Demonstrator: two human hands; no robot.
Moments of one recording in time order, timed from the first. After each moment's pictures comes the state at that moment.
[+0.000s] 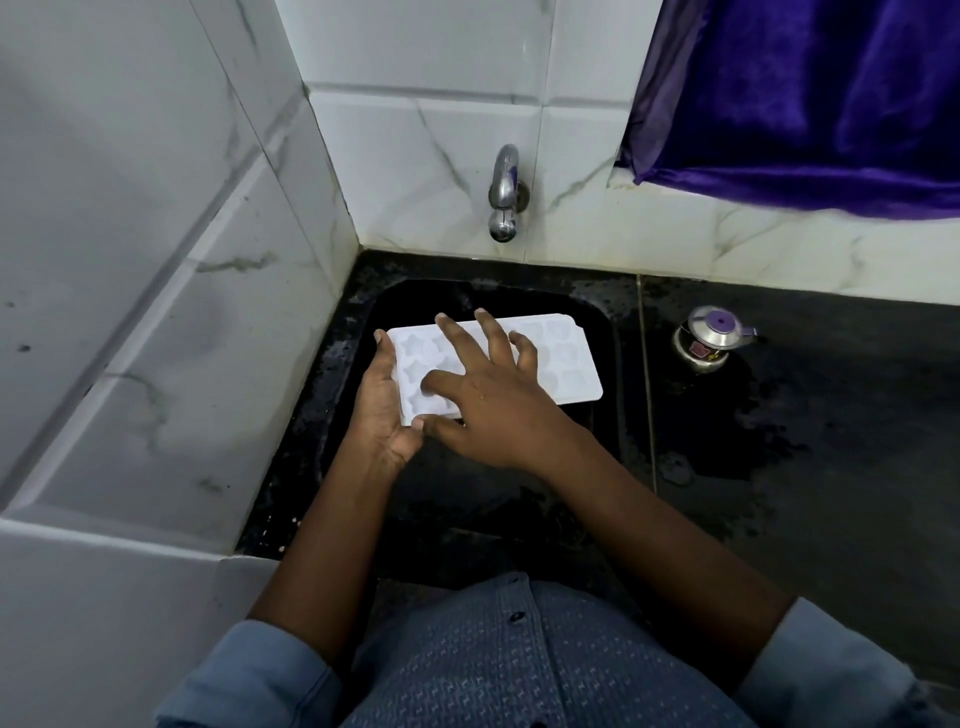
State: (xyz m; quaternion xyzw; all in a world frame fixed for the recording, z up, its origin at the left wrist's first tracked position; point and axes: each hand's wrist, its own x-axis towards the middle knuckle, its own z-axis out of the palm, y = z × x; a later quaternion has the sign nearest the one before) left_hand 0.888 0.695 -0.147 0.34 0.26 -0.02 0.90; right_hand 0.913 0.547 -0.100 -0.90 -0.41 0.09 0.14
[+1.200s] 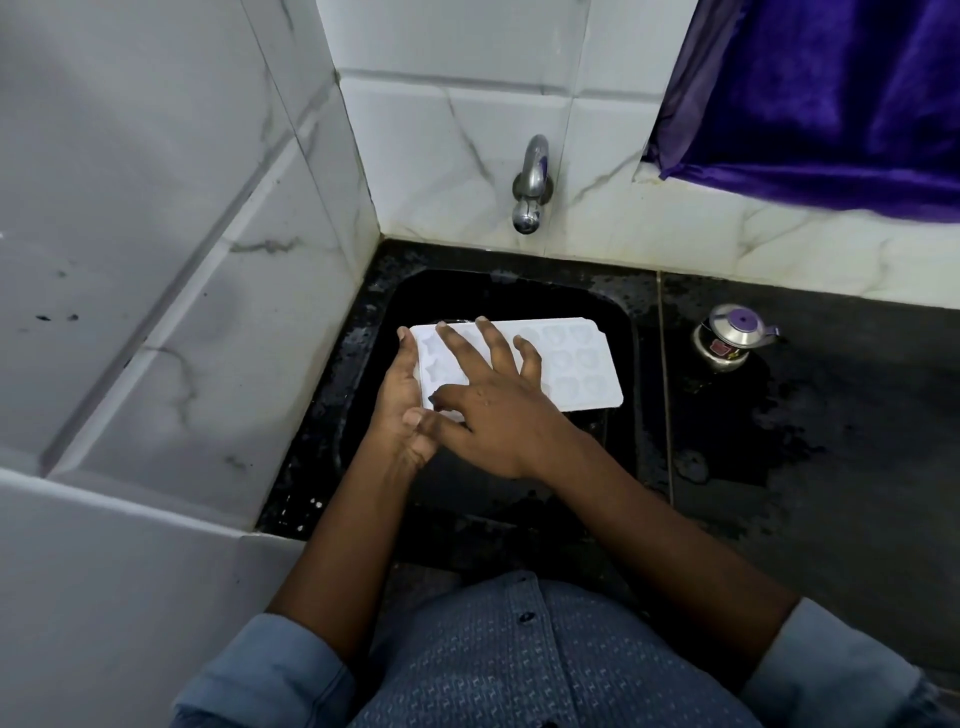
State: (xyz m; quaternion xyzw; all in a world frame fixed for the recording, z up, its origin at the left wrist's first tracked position) left_hand 0.876 0.698 -0.173 0.28 0.29 -0.03 0.91; right_hand 0.890 0.560 -0.103 -0.90 -0.40 0.12 0.14
